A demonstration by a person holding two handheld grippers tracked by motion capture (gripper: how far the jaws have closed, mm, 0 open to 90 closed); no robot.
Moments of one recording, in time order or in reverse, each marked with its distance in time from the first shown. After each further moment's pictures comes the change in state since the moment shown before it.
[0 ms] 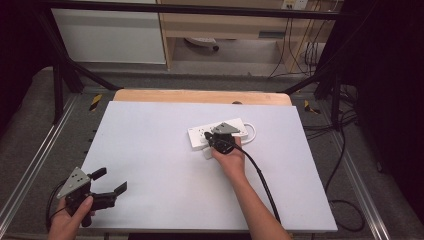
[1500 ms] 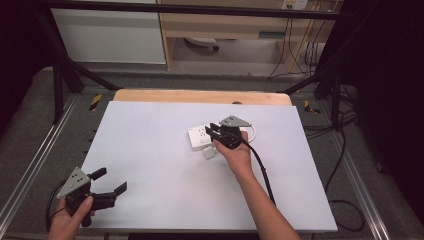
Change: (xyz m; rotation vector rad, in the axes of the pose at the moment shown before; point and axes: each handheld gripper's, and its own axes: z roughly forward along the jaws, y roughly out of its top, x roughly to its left) left arm 0.000 0.000 0.000 0.001 0.000 0.000; right arm -0.010 0.027 -0.029 -0.082 0.049 0.065
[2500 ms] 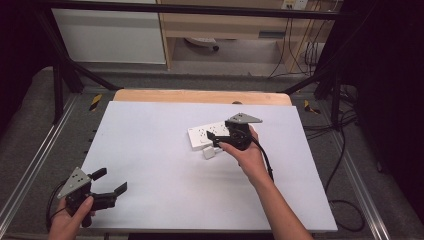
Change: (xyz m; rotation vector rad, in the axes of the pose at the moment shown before) left arm 0.000 0.000 0.000 0.005 0.001 0.003; right arm -0.004 0.020 -0.036 0.049 0.018 0.041
